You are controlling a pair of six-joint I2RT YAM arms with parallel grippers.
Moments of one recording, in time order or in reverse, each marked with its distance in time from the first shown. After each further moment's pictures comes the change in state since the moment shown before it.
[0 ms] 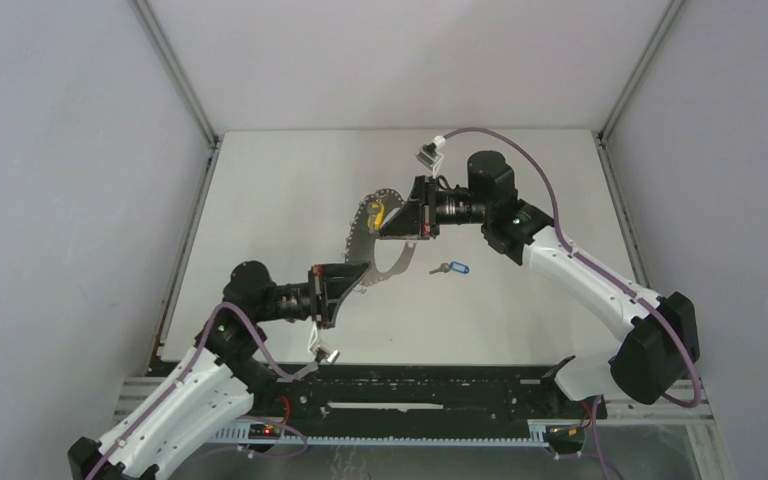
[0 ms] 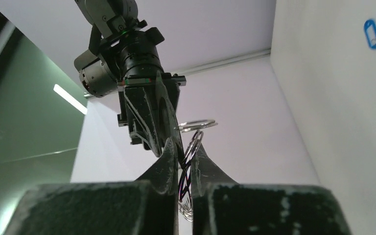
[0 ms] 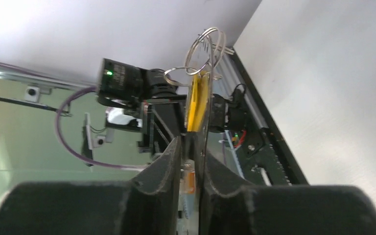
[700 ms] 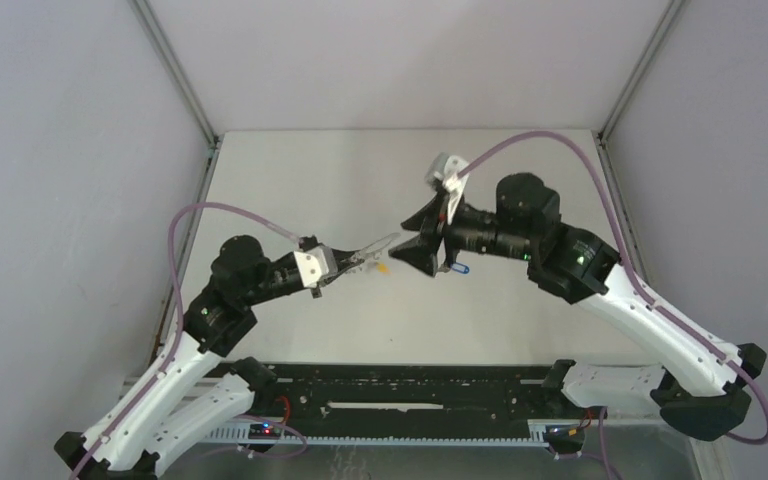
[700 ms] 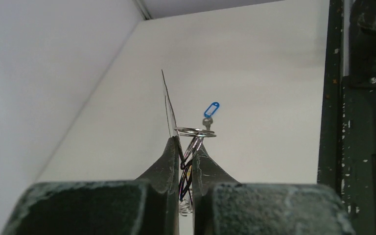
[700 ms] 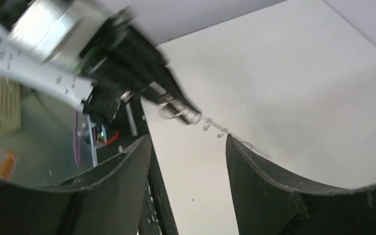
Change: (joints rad) left arm -0.019 0.077 0.301 -0.242 -0.241 -1.437; right arm 0.188 -0.247 0.218 -0.469 0.455 -0.857
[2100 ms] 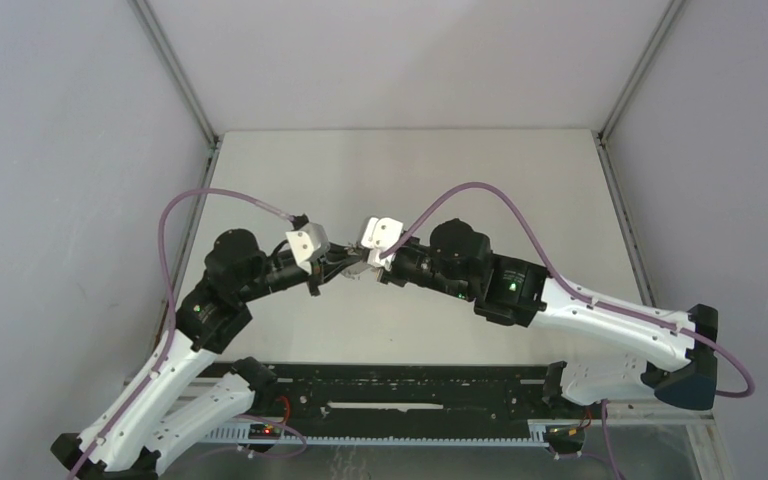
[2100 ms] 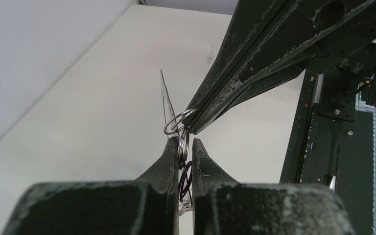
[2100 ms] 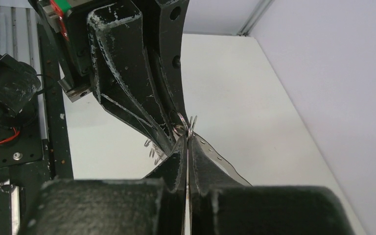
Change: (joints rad) left arm 0.002 0.035 0.092 -0.081 -0.063 -0.263; right arm 0.385 0.096 -0.161 0.320 0.442 -0.489
